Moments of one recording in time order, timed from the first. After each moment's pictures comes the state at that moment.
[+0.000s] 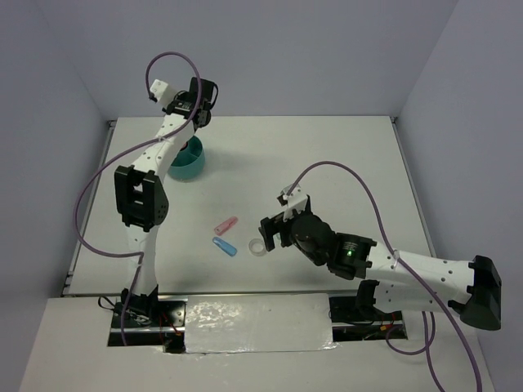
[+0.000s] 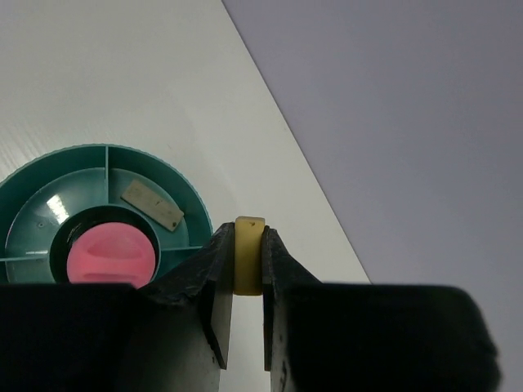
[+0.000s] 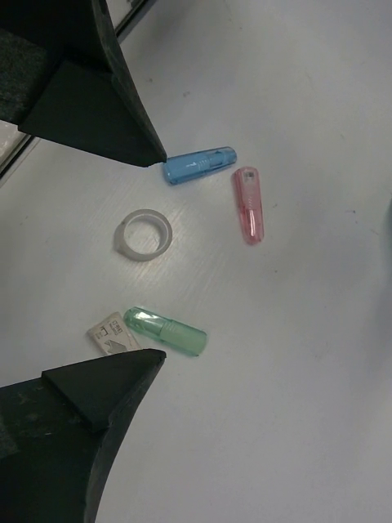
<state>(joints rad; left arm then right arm) -0.28 2.17 2.16 -0.76 -0.86 -1.22 1.15 0.95 0.70 -0.14 0.54 0.30</state>
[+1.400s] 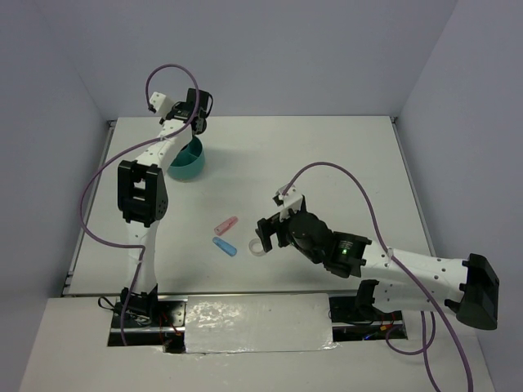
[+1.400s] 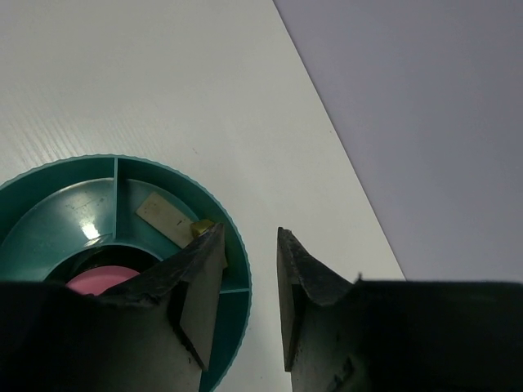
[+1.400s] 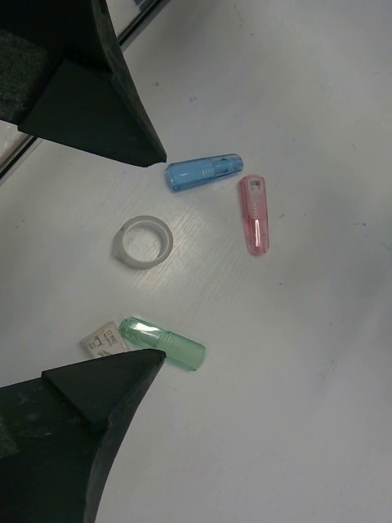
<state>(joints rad) -0.22 2.24 2.06 -0.65 -0.82 -1.21 1.13 1.00 0.68 -0.09 0.46 0.29</state>
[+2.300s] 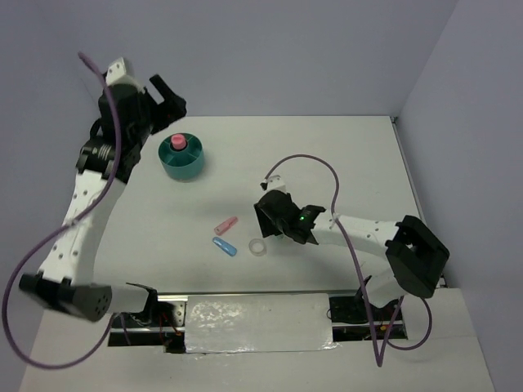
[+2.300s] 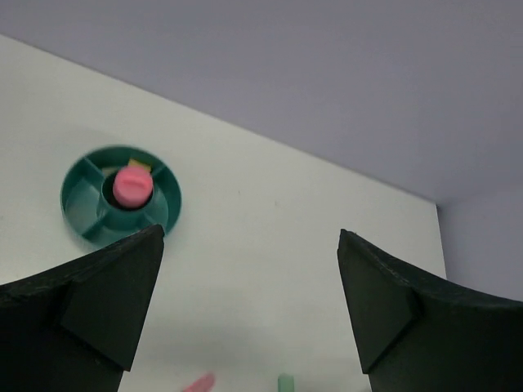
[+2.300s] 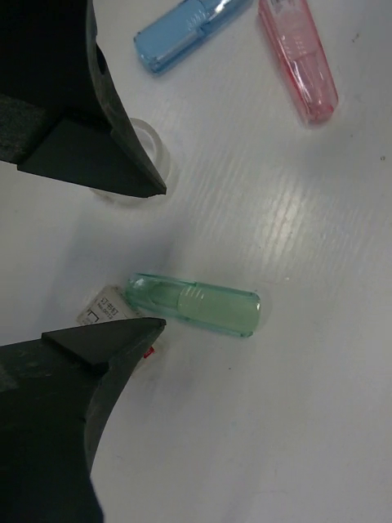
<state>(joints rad) -0.22 1.39 1.70 -0.55 -0.22 -0.58 0.92 1.46 0.86 -0.26 0.36 0.45</state>
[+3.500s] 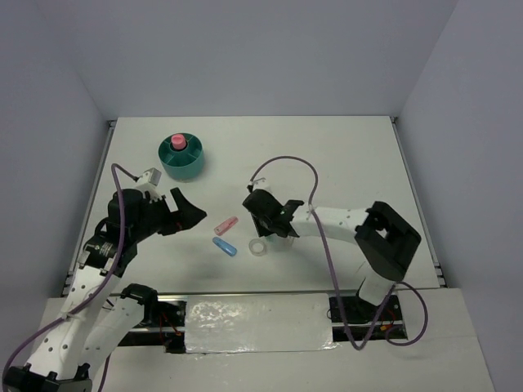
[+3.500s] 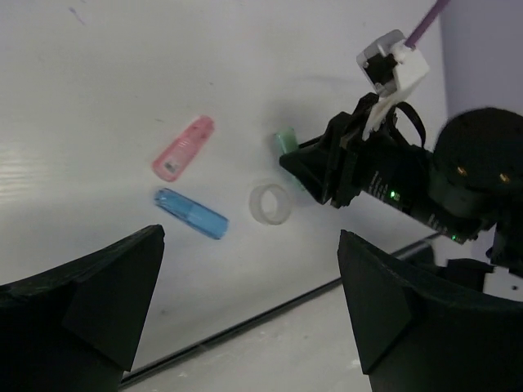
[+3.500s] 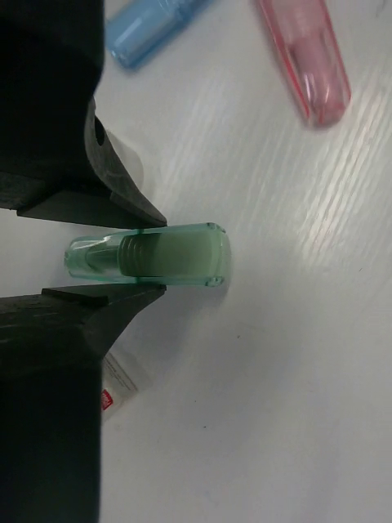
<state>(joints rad) -0.24 0.66 0.78 -0.65 0.24 -0.57 0.91 1.73 1.03 -0.34 0.30 0.47</state>
